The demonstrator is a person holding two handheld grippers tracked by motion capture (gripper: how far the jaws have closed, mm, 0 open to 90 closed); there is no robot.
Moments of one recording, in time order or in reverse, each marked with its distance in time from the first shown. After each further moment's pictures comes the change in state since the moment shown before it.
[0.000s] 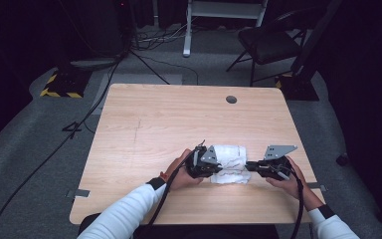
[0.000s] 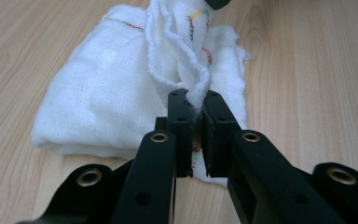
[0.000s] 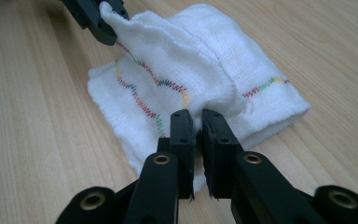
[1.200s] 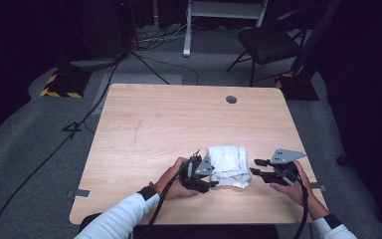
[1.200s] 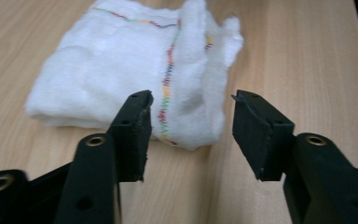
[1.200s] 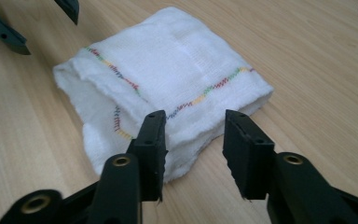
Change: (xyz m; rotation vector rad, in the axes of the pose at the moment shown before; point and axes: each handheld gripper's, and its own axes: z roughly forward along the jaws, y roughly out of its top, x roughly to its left) left arm -0.023 -0.011 -0.022 0.002 0.057 -0.010; right arm 0.011 -0.006 -0.015 -0.032 -0.138 0.041
